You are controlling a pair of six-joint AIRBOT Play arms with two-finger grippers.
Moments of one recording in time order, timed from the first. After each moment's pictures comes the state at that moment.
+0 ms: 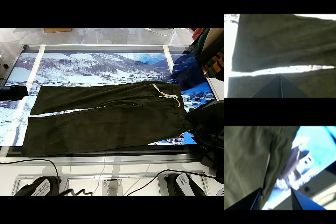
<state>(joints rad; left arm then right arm) 0.33 -1.06 1.25 1.29 -1.09 -1.27 -0.92 -0.92 0.56 -0.98 1.10 1.33</state>
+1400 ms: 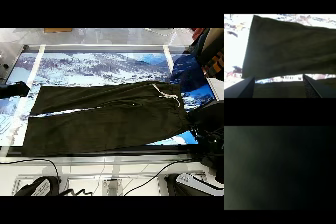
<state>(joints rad) 0.33 -1.06 1.25 1.34 -1.01 -1.27 -0.91 -1.27 0.54 -0.59 0.74 1.02</state>
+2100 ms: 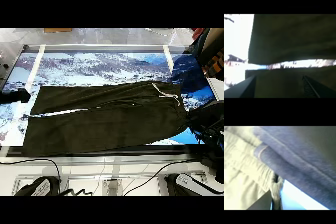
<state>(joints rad) 0.33 -1.06 1.19 1.44 -1.07 -1.27 -0.79 -1.20 0.54 -0.55 0.64 0.99</state>
